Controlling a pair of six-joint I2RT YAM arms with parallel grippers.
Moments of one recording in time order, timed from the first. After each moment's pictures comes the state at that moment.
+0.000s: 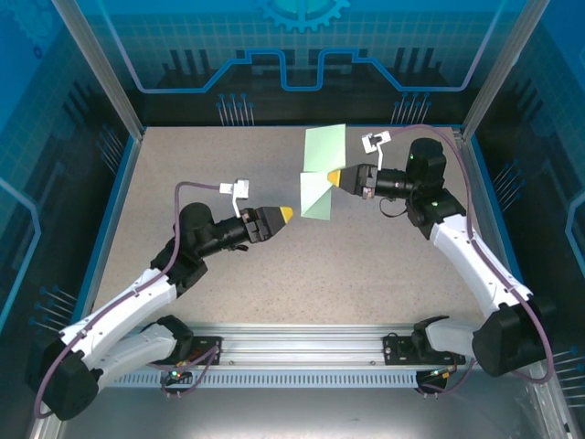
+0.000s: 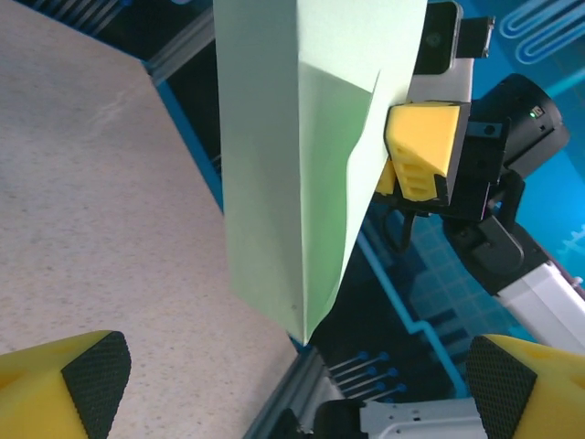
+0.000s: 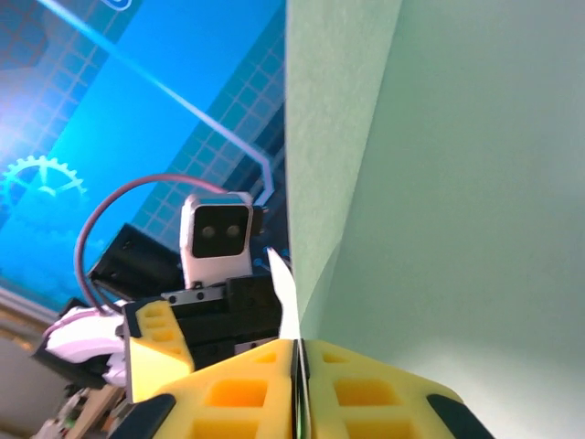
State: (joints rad) left arm -0.56 0.95 0.64 0.28 0.50 -0.95; right arm 0.28 1.23 1.06 0.01 -1.05 0.73
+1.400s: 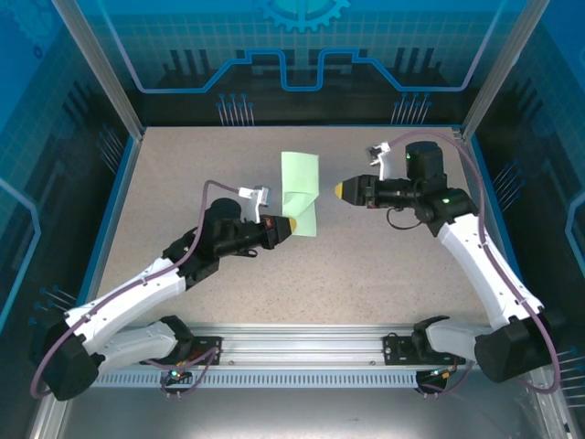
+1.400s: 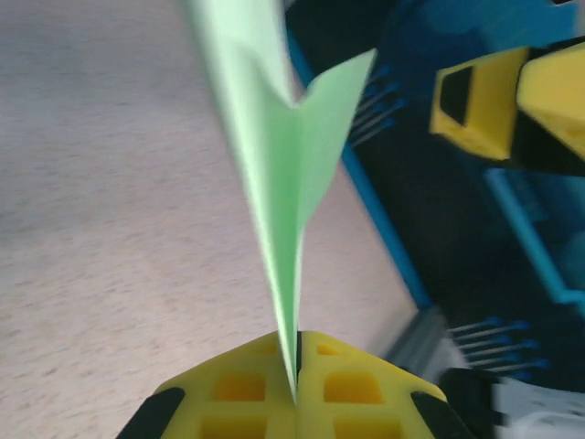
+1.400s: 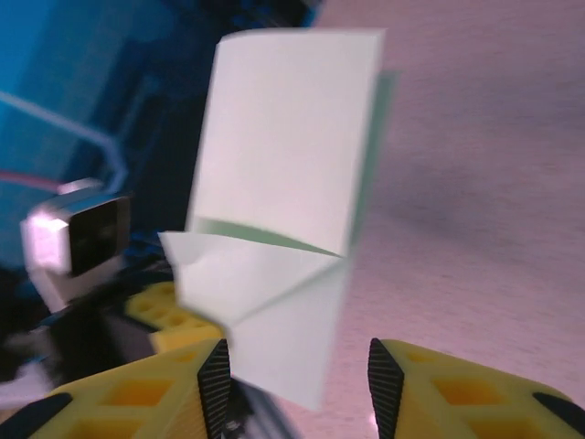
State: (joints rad) left arm -0.71 1.06 0.81 -0.15 0.21 -0.71; right arm 0.25 1.19 1.18 -0.63 -0.72 0.42
